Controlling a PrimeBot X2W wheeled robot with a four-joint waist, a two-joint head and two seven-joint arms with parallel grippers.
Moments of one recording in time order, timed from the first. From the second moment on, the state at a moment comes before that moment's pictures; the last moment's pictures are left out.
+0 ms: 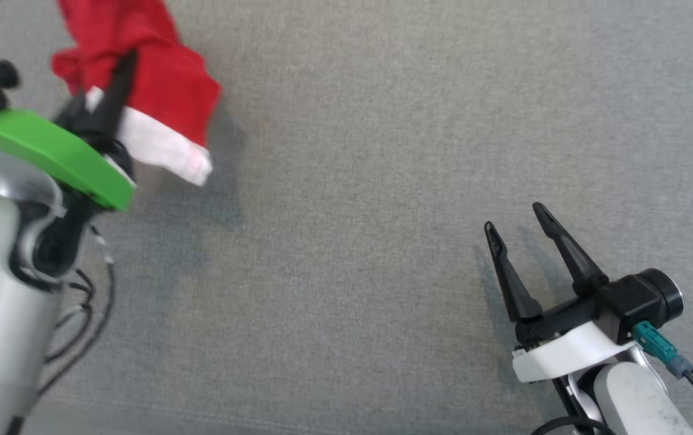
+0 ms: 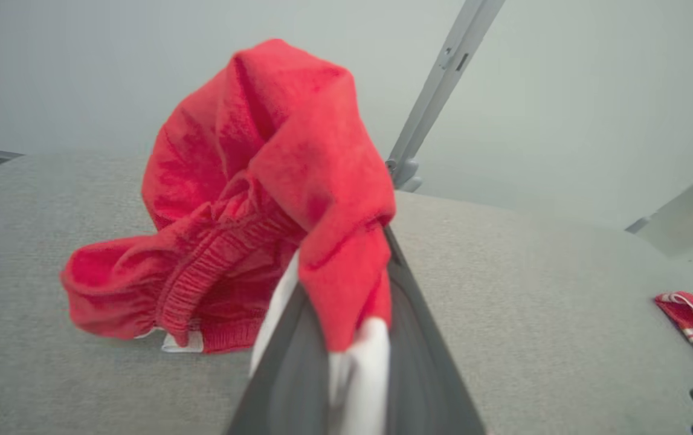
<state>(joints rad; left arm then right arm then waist) -0.74 0.48 -0.43 0.30 -1.01 -0.13 0.11 -0.12 -0.16 0.21 0.00 0.12 0.13 -0.26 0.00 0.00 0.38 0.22</state>
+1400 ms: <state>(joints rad) -0.69 0.05 -0.88 0.51 -0.94 -0.01 -0.13 -0.05 -0.06 0.17 -0.01 0.14 0.13 -0.26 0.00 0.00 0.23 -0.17</state>
